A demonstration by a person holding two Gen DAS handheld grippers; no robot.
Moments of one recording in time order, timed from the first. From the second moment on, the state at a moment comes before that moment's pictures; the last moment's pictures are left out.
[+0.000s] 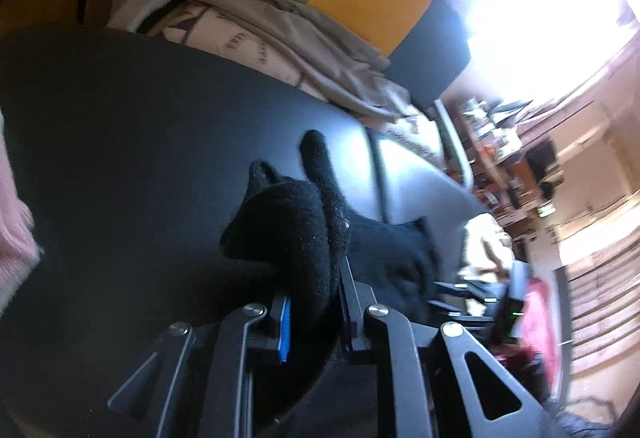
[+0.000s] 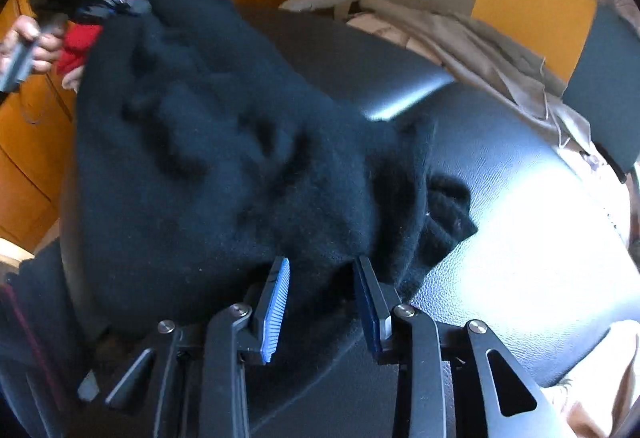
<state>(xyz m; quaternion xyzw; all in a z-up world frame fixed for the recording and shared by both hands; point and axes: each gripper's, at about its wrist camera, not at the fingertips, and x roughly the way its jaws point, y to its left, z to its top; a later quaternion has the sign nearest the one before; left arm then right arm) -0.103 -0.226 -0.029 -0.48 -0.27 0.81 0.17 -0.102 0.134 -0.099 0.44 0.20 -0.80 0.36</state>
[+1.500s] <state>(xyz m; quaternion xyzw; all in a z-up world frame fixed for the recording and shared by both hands) -0.149 0.074 -0.066 -0.57 -0.36 0.70 0.23 -0.082 0.185 -0.111 0.40 0.06 -0.84 0.37</state>
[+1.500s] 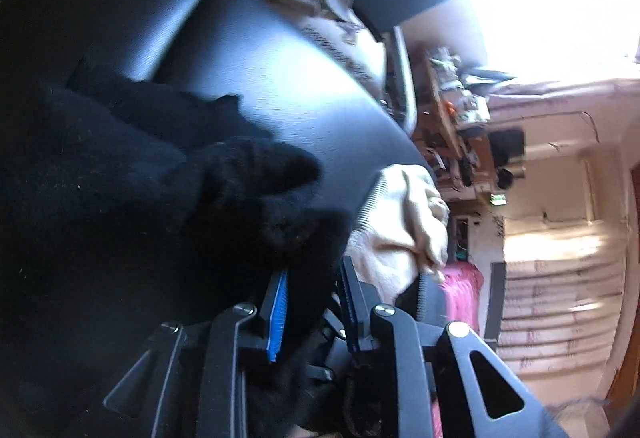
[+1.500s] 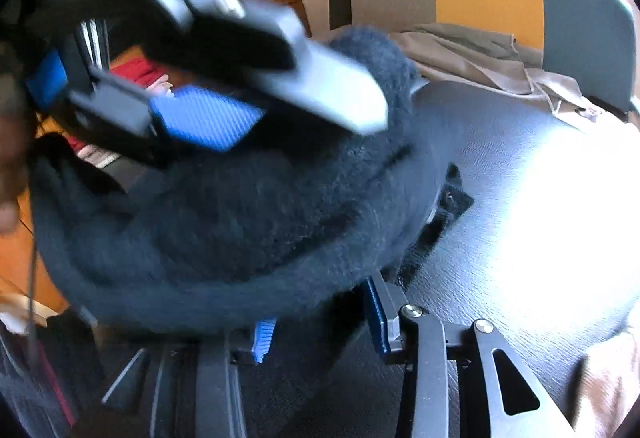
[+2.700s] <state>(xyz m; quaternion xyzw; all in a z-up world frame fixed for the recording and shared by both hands) -0.084 -0.014 -0.096 -0.43 -0.13 0.84 0.29 0.027 0.241 -0.122 0.53 -0.11 -0.78 0.31</state>
